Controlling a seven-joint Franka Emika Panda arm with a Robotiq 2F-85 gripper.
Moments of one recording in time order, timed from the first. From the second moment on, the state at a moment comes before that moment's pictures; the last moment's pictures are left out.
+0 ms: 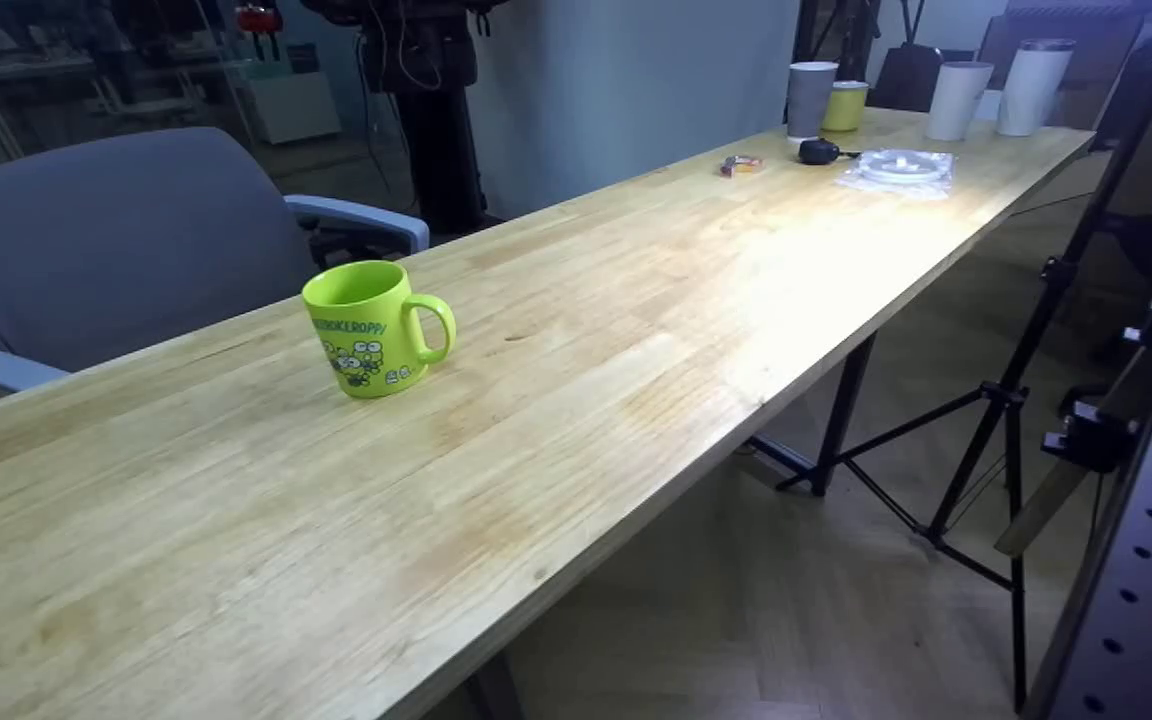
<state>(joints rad) 0.01 -0.74 -0.28 -2.79 0.12 2.13 -0.37</state>
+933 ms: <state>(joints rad) 0.01 -0.71 -0.28 -2.79 0.12 2.17 -0.39</state>
